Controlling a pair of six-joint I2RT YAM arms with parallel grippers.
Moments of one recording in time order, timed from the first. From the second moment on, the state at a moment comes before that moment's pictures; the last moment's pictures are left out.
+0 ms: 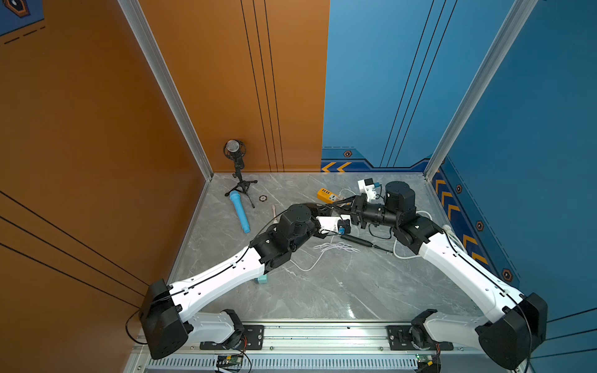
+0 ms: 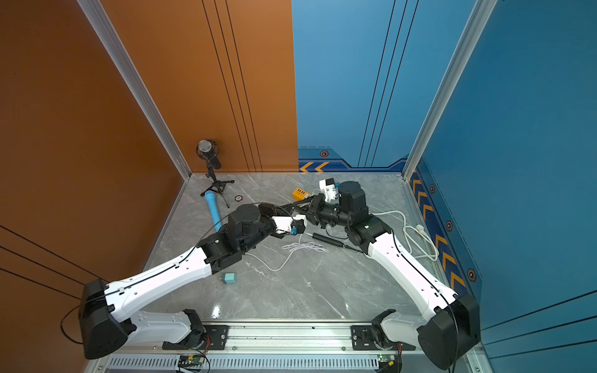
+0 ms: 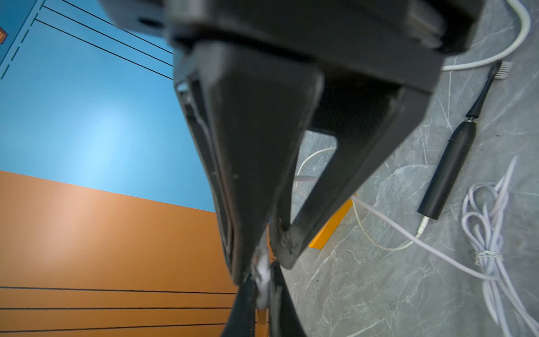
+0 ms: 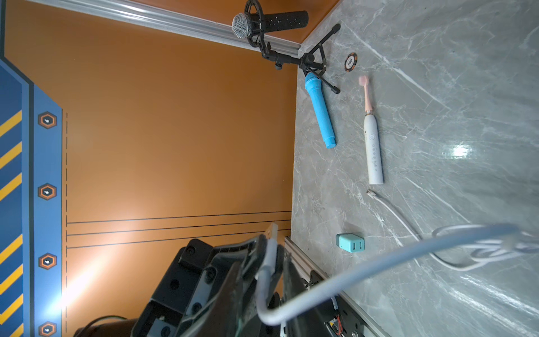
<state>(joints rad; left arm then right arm) -0.88 1.29 1.07 0.02 -0.20 1.07 0.49 1.26 1.12 -0.16 -0.61 1.22</state>
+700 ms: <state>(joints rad) -0.65 1.23 1.33 -0.44 0.38 0.54 0.42 1.23 1.13 -0.26 -0.65 0.77</state>
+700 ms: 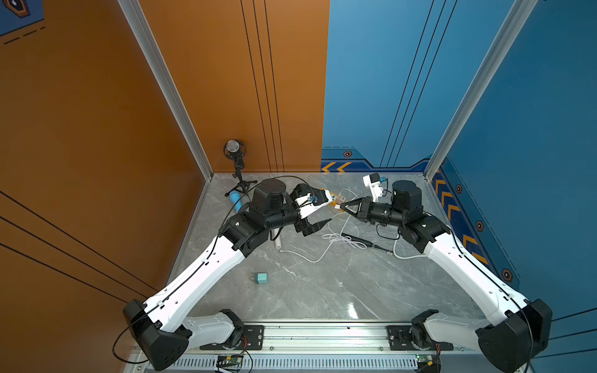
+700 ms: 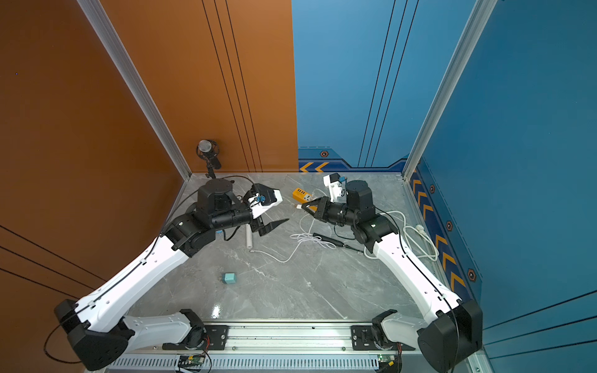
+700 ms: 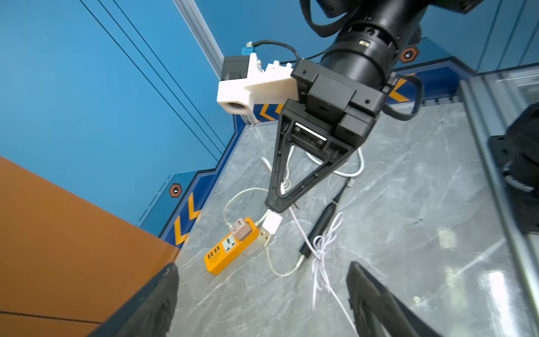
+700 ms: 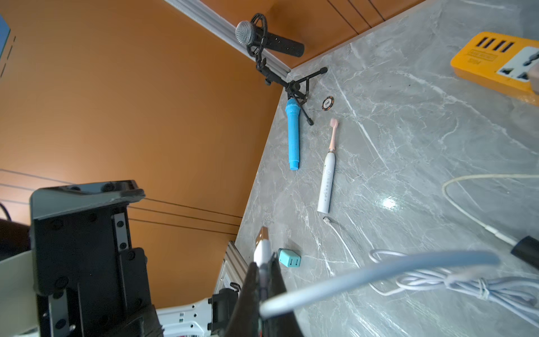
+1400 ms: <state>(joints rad) -0.64 1.35 1.41 -0.53 0.56 0.51 0.45 1.18 1.17 -0.34 -0.75 0.62</state>
